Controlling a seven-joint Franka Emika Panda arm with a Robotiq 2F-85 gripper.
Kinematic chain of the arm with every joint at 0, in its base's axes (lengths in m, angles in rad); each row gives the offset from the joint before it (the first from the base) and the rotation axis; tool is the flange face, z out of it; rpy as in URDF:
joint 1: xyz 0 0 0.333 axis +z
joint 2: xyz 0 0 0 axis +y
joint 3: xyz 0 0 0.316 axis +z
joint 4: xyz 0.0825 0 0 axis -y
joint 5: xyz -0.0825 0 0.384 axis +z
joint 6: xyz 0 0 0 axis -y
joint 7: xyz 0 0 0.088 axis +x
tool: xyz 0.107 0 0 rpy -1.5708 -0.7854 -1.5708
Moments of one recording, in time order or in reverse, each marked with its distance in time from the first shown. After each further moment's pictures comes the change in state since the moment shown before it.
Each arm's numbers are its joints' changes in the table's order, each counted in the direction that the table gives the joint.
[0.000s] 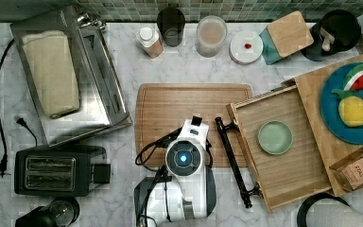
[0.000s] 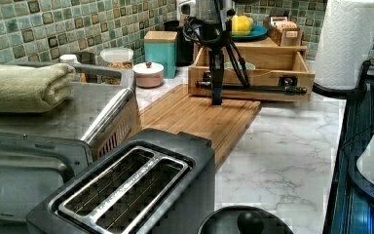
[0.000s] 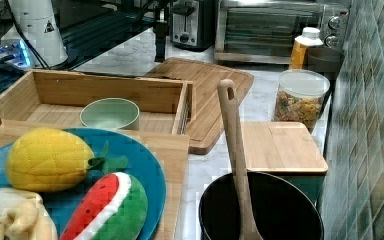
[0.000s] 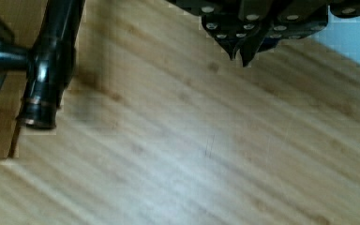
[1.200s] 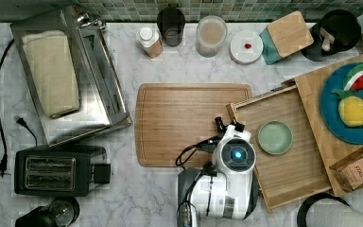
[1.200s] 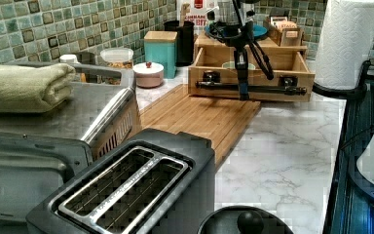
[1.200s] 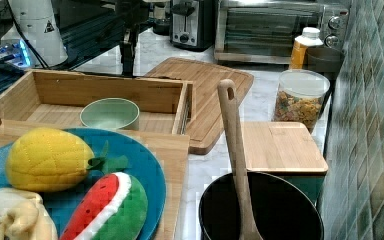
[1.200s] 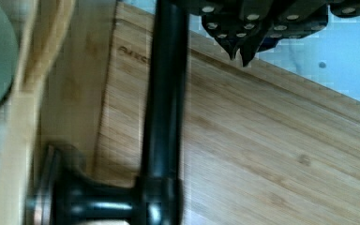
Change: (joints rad) arm -0.146 0.041 -0.117 0.002 -0.004 -0.054 -0.159
